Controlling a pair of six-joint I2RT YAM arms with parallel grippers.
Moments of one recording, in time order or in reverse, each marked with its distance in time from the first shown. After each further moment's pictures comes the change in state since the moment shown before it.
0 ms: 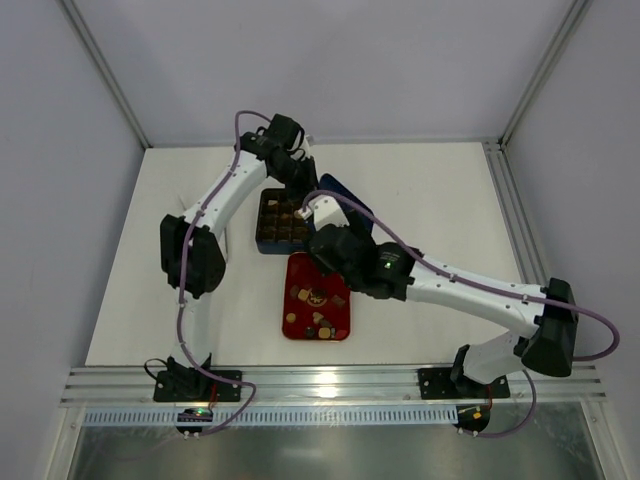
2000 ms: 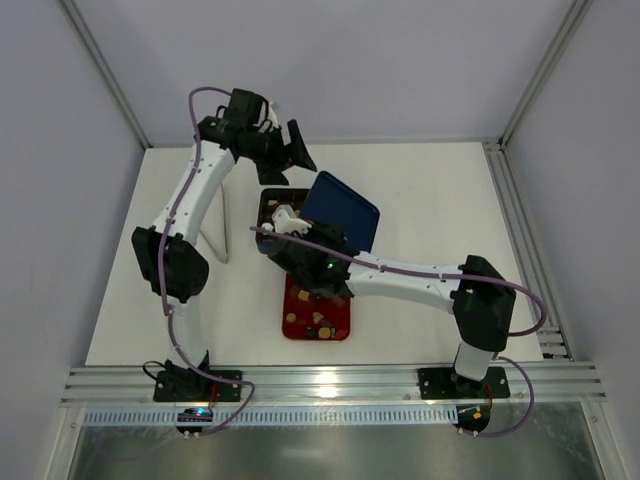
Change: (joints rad) left arm 0.112 -0.097 0.076 -0.006 -0.012 -0.041; right arm 0.053 0.377 0.084 0.189 0.502 -0.470
